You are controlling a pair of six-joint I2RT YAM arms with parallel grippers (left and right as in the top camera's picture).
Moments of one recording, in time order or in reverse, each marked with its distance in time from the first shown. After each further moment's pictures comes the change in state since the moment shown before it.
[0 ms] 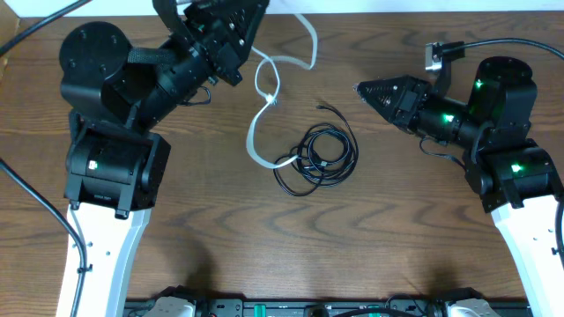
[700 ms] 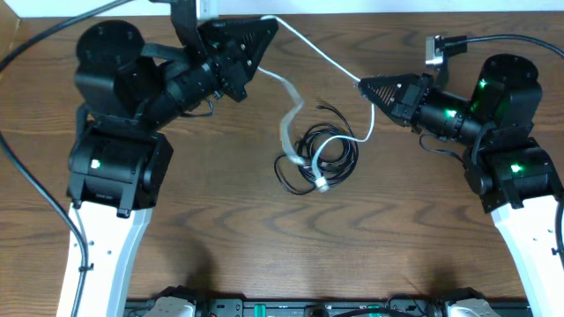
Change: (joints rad) left arm -0.002 0.000 -0.009 -0.129 0.083 0.125; right arm 0.002 0.000 0.000 0.090 -0.039 0.097
